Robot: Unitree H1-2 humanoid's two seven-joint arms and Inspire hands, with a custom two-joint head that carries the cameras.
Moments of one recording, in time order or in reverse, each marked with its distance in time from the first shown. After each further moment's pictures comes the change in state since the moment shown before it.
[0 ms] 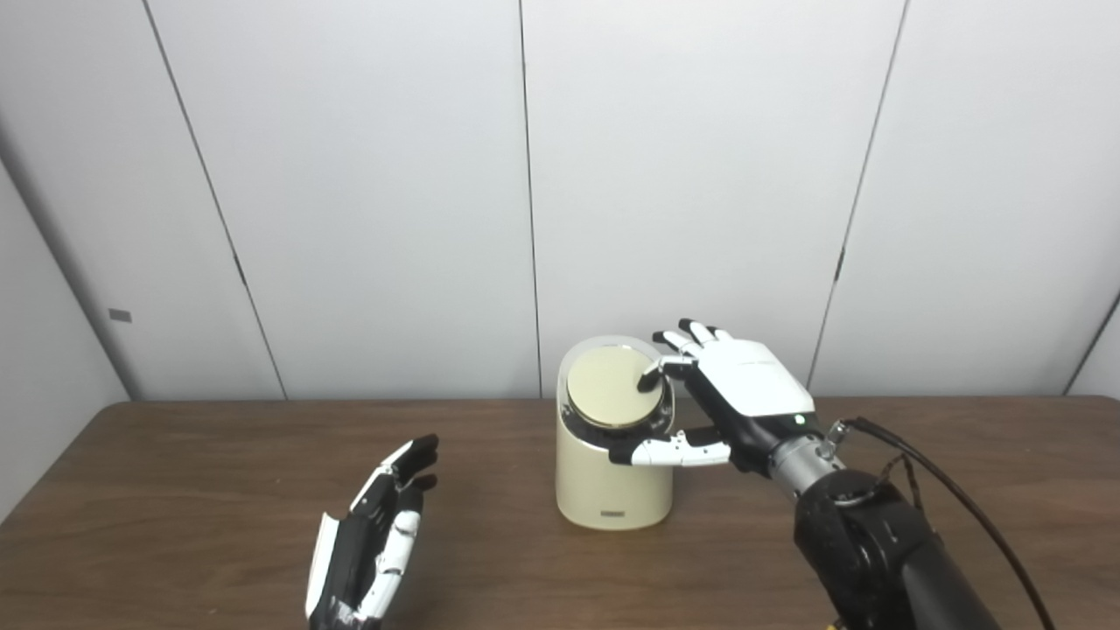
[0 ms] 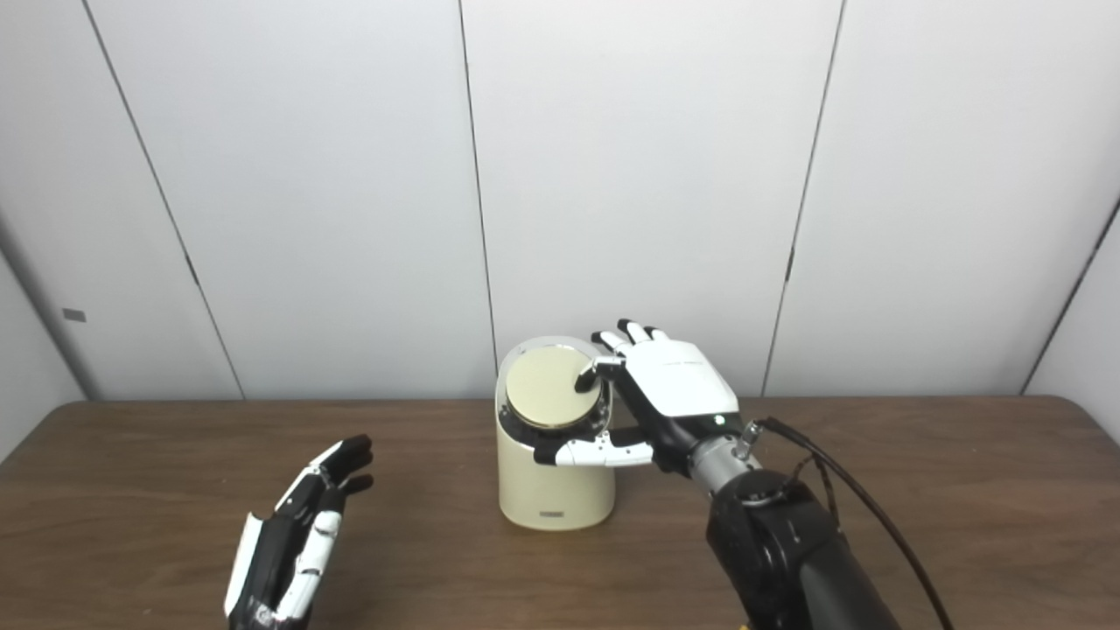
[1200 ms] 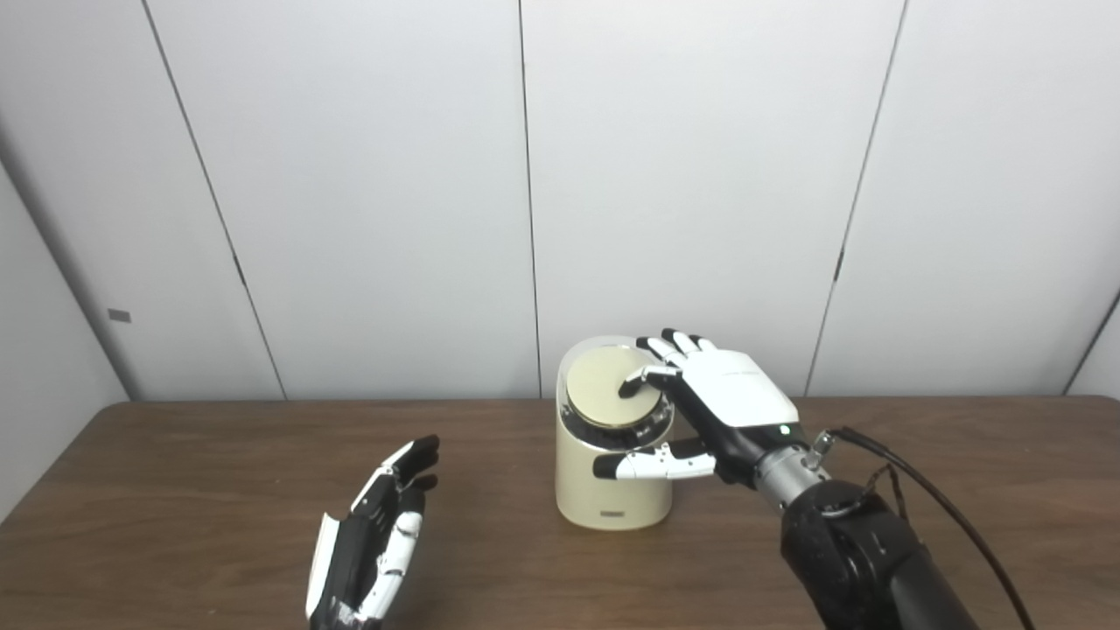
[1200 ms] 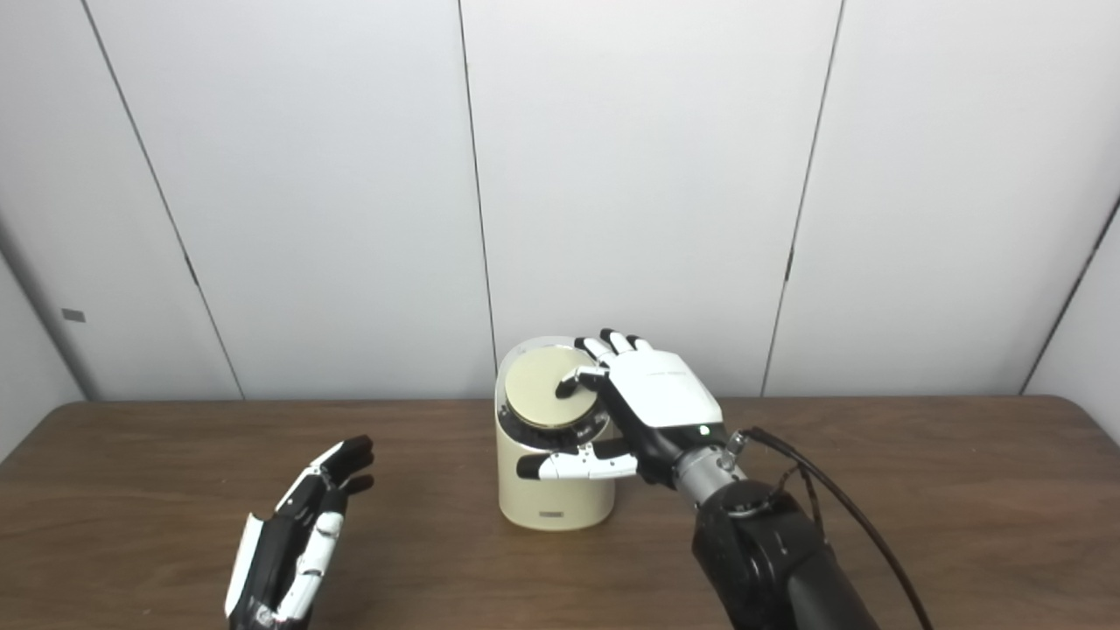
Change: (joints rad) left arm 0.001 -0.002 0.003 -0.001 -0.001 0.000 -0.004; right arm 0.018 0.030 0.012 -0.021 0.001 0.002 0.017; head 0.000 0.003
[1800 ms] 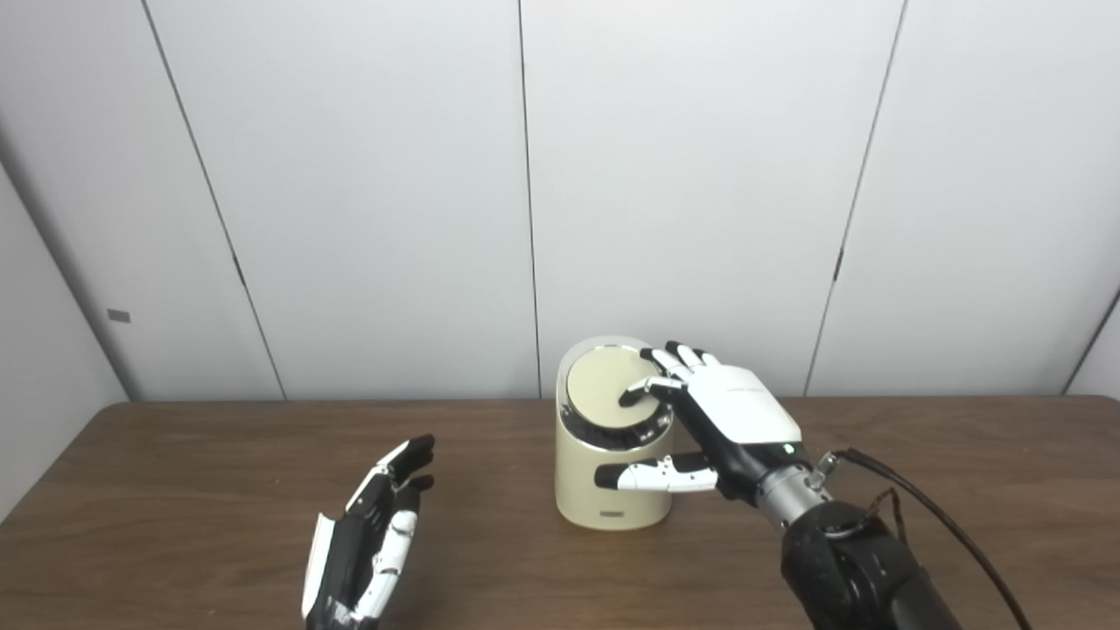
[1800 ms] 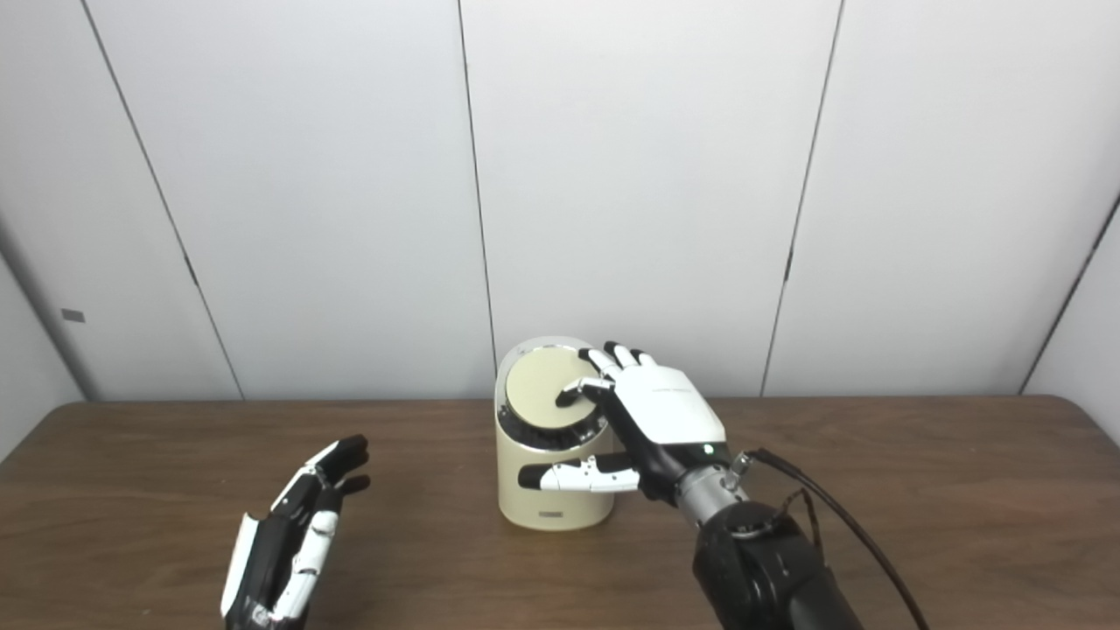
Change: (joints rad) left arm 0.000 -0.002 0.012 0.000 0.001 0.000 0.002; right arm 0.046 0.015 -0.007 0.003 0.023 0.014 -0.046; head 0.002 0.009
